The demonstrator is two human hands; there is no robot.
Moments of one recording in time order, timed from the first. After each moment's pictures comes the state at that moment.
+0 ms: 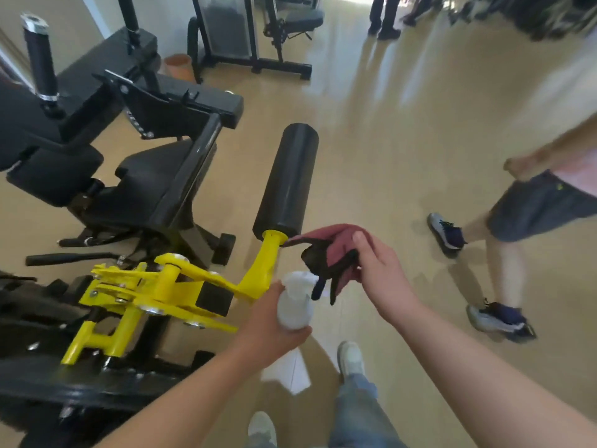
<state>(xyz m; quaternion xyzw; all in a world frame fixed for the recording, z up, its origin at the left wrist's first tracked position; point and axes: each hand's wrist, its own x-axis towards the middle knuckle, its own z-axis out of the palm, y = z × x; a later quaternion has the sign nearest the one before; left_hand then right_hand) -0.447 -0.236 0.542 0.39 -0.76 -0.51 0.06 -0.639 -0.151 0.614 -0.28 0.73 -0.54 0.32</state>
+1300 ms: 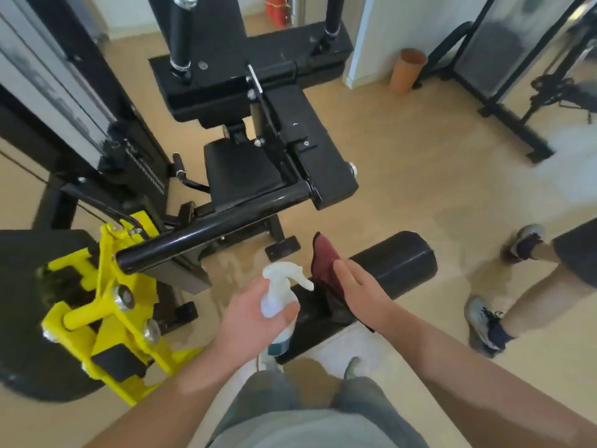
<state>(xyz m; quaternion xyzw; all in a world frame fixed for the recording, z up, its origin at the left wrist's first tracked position) -0.658 -0.445 0.550 0.74 -0.48 -0.41 0.23 -0.857 -0.539 0.553 -0.59 0.59 -0.07 0.54</state>
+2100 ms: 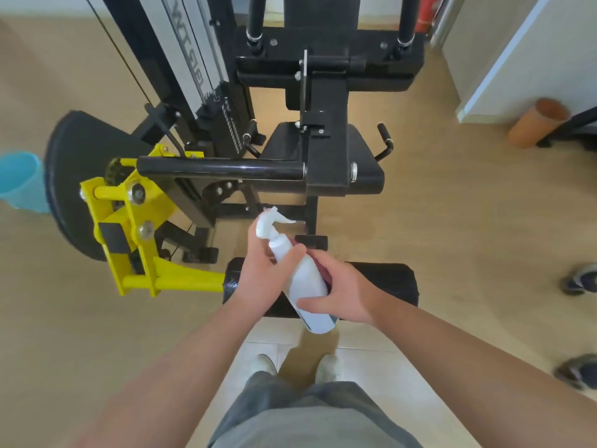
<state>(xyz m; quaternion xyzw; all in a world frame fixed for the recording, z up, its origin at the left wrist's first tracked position) -0.829 -0.496 0.577 0.74 -0.18 -0.32 0.56 -0.958 -0.615 0.560 -0.78 0.25 0.08 0.57</state>
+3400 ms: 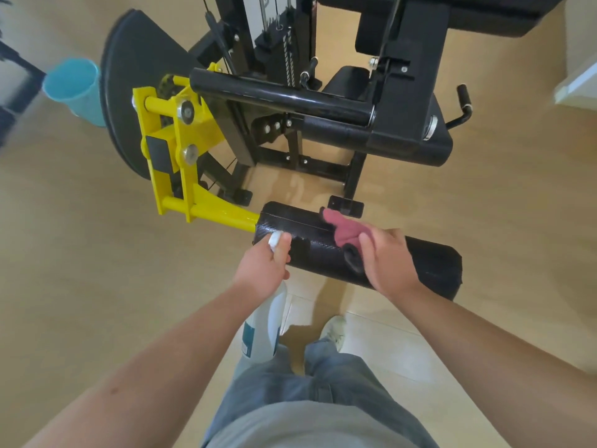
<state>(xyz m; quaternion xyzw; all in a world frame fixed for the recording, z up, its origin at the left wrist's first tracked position) -0.835 -0.416 0.500 0.88 -0.08 -0.33 0.34 -0.963 -0.623 0.461 -0.89 0.30 0.00 0.35</state>
